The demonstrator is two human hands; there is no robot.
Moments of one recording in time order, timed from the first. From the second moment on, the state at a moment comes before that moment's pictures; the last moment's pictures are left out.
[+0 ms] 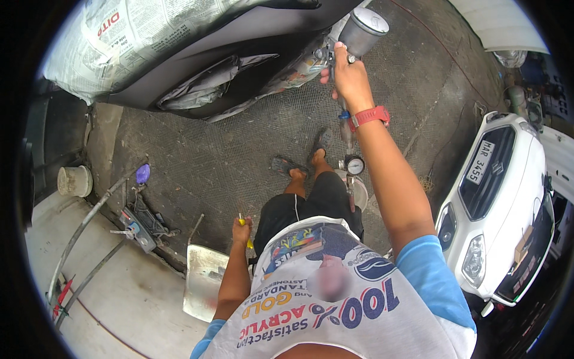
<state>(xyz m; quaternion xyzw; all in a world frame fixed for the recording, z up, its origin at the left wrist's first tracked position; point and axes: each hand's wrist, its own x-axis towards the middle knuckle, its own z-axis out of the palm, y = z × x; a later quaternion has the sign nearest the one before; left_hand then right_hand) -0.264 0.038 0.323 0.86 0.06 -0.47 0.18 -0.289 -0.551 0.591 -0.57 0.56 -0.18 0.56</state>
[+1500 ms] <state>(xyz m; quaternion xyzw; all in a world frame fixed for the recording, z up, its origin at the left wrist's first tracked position) -0.247 -0.027 0.342 0.84 0.06 -0.47 0.25 -0.301 -0.517 0.685 -0.62 0.42 -0.21 0.64</state>
